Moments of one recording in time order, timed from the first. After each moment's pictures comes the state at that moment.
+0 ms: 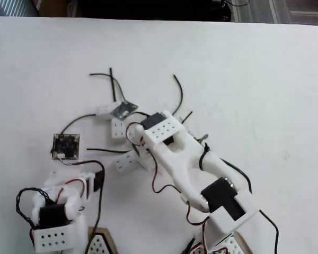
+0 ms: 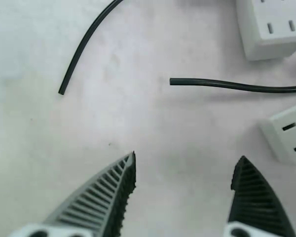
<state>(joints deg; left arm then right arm) -14.4 -103.3 97.2 72.5 -8.4 -37.3 6.7 22.9 69.5 13.6</state>
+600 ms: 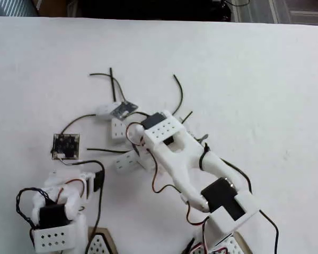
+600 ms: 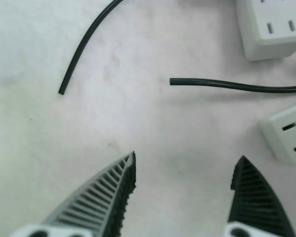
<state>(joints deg) -14.4 -103.3 97.2 72.5 -8.4 -37.3 6.7 22.9 69.5 13.6</state>
